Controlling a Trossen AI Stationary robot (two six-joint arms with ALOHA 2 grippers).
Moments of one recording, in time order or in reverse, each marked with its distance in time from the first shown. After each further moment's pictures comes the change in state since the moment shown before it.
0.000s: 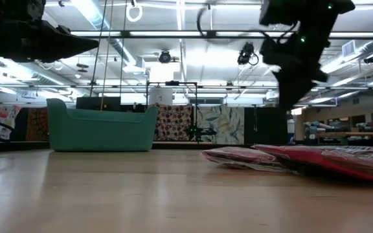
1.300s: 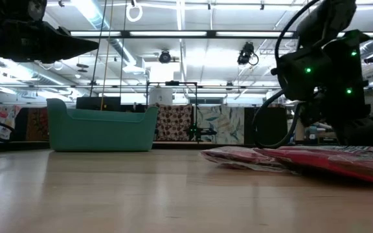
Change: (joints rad) left arm 0.000 0.000 0.000 -0.012 -0.003 -0.026; right arm 0.083 0.308 -0.149 -0.201 -0.025 -0.346
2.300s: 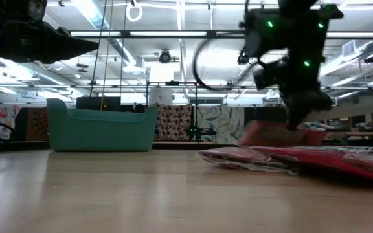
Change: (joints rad) left arm 0.000 0.000 0.000 -0.003 -0.001 0.001; right arm 0.016 0.005 0.257 0.028 0.154 -0.094
